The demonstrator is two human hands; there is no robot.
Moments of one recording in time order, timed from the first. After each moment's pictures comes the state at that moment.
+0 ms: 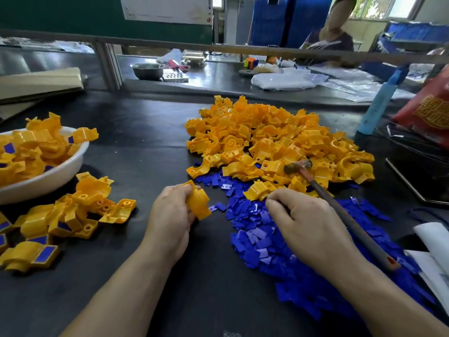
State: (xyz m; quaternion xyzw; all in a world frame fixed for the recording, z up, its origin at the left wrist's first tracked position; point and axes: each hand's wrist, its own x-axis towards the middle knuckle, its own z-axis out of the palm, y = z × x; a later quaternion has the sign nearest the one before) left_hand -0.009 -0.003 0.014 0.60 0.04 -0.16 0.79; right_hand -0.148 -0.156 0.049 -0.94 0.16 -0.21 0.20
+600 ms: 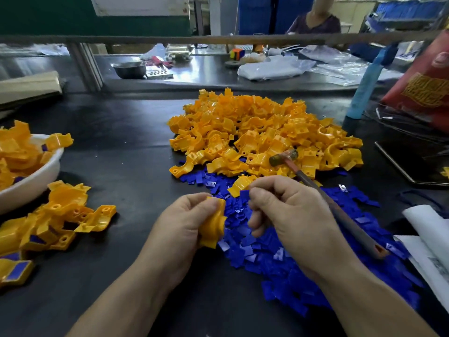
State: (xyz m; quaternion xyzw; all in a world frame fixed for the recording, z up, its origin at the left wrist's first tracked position) left_hand -0.045 -0.015 0.011 0.62 -0.07 -0.30 0.72; right_hand -0.155 -0.156 0.049 -0.75 0.14 -0.20 0.62
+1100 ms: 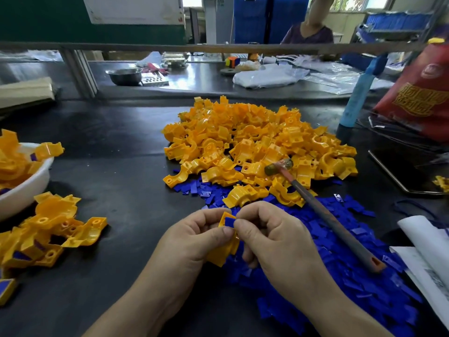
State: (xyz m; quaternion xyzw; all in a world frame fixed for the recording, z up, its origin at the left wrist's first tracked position) left_hand -0.055 -0.015 0.016 0.61 -0.18 -0.35 0.69; right_hand -0.156 -0.146 0.036 -0.82 0.12 -0.20 0.52
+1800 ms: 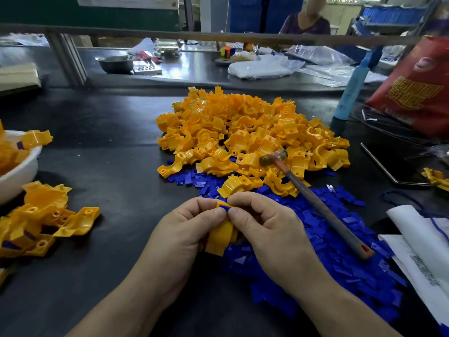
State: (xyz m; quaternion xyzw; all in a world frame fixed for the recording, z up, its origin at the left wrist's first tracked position) left_hand -0.063 -0.012 0.022 0.59 -0.17 -0.35 0.71; right_hand -0.156 -0.144 0.031 -0.80 0.10 -0.21 0.56
